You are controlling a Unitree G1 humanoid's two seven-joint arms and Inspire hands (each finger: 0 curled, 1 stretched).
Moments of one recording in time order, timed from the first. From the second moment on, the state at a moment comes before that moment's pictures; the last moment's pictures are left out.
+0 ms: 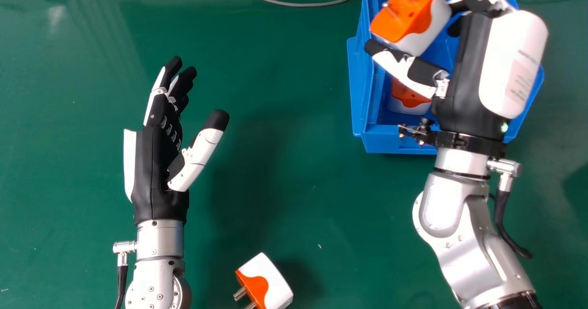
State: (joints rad) left arm -0.28 0.06 0.18 1.00 -0.08 -1.06 -0.06; right arm -0.31 -0.10 0.18 0.25 -0.75 -0.16 -0.88
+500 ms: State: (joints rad) left arm -0.27 0.05 0.18 1.00 -0.07 -1.06 -0.05; right arm -0.32 -0.17 0.08 0.27 -0.75 -0.09 -0.90
